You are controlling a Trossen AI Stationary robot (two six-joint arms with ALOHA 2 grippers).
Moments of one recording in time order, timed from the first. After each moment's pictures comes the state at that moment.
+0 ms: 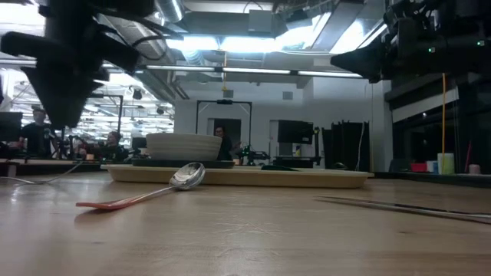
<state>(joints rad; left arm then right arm) -0.26 1.45 0.97 -1.19 -0.15 -0.59 0.02 0.99 0.16 0.90 0.27 -0.16</state>
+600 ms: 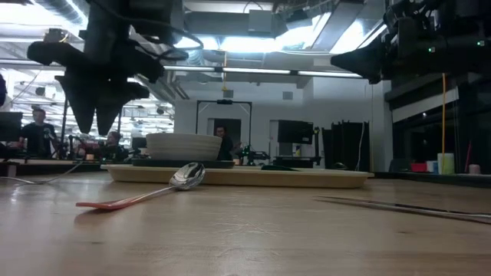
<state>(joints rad) -0.01 1.45 0.97 -1.11 -0.02 0.10 0.02 0.99 0.16 0.89 0.27 -0.14</state>
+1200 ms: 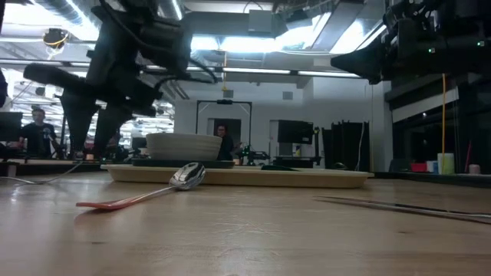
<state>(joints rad) 0.02 1.59 0.97 -1.13 -0.03 0.32 0.02 0.99 0.16 0.89 0.27 -0.14</state>
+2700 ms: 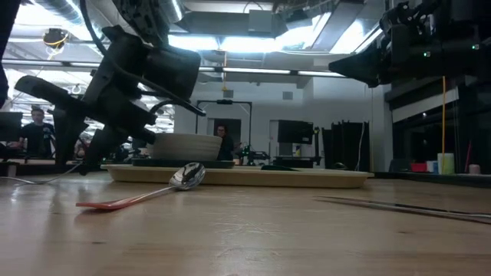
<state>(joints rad) 0.02 1.73 0.97 -1.10 0.08 0.50 -0.01 1.02 0.16 0.90 0.27 -0.14</state>
